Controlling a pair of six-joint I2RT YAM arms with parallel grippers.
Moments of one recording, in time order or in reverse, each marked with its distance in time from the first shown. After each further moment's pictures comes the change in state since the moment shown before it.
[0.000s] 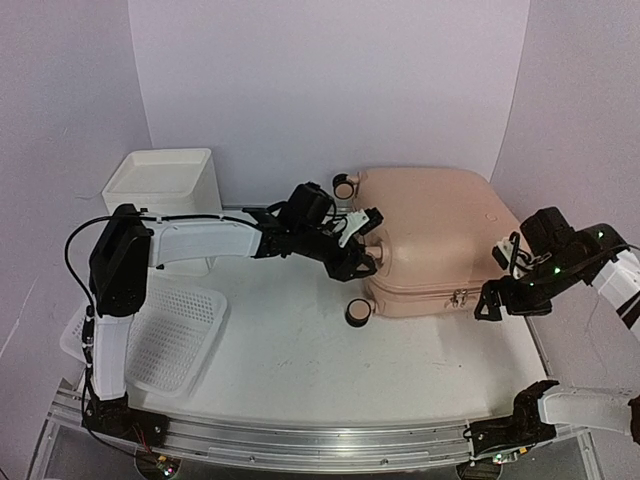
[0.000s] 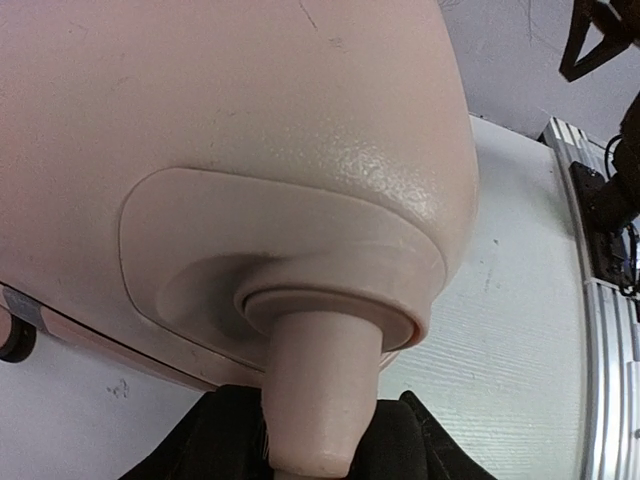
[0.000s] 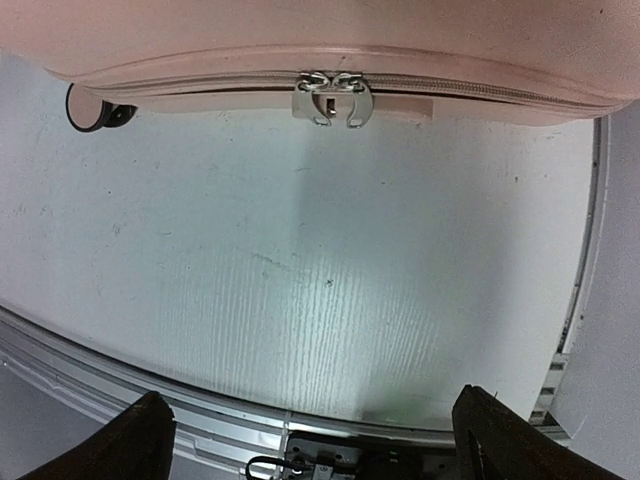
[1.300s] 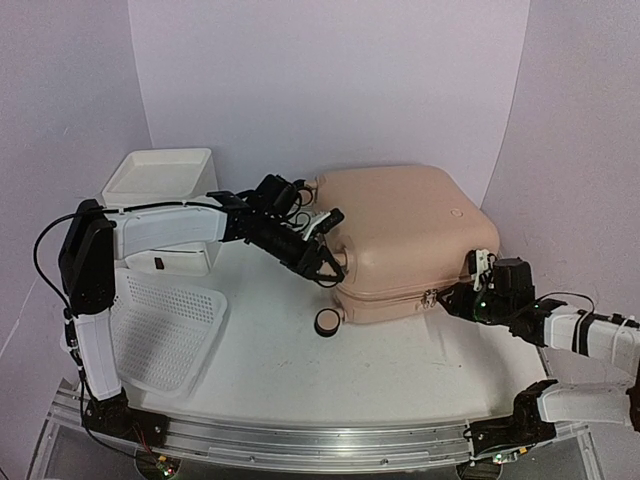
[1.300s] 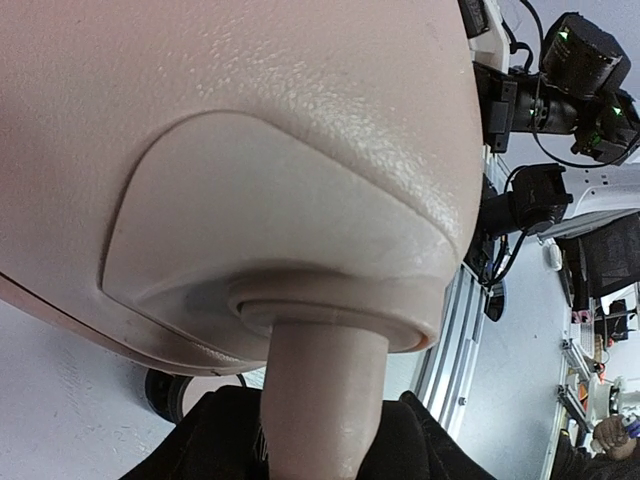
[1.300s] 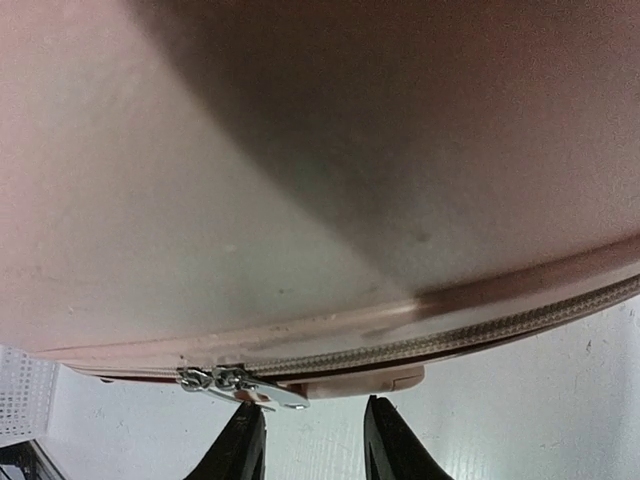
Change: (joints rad) left arm 0.104 -0.176 -0.126 -0.299 0.268 -0.340; right arm 0.005 0.067 -0.669 1.315 -0.119 0.318
